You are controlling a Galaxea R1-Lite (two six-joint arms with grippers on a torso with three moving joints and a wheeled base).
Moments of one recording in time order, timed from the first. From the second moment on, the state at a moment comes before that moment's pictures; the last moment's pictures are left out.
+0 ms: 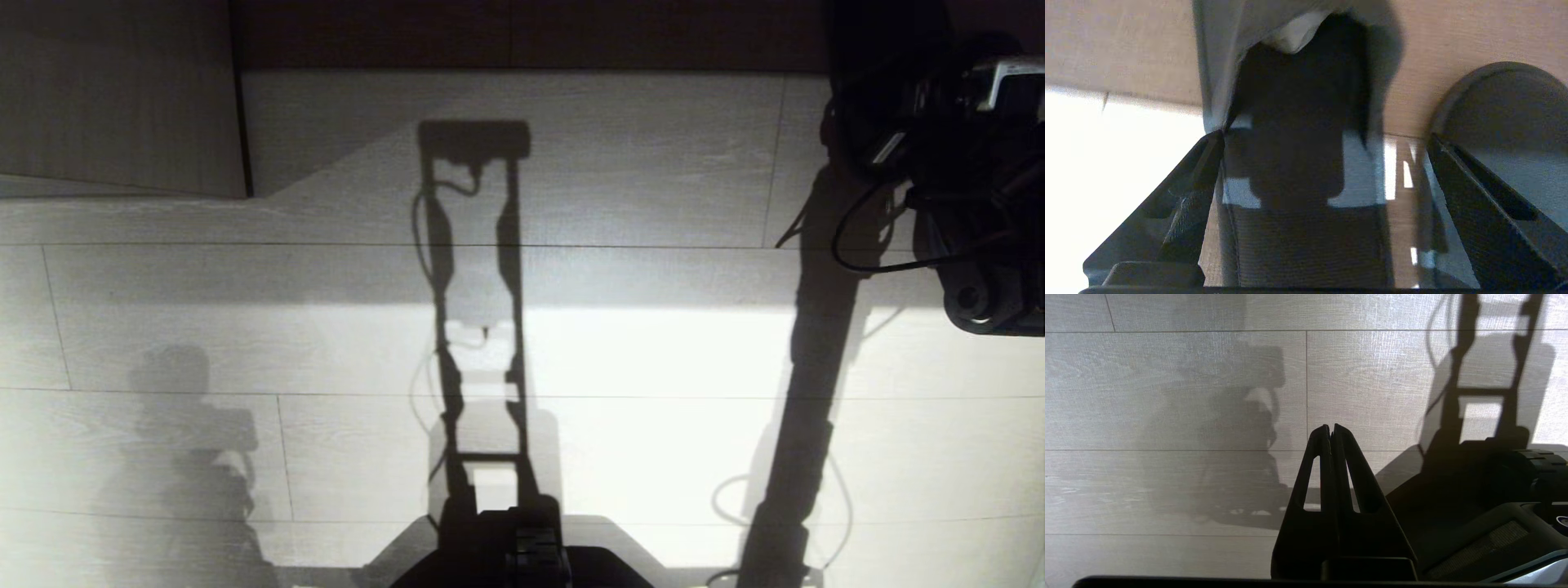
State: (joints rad) left arm 0.00 0.00 0.00 -0.01 0.00 -0.01; right arm -0.19 2.01 -1.36 -1.29 0.07 -0.09
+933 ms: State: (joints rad) left arm 0.00 0.00 0.00 -0.01 0.00 -0.01; right arm -0.17 2.02 -1.42 -1.25 0.08 -0.07
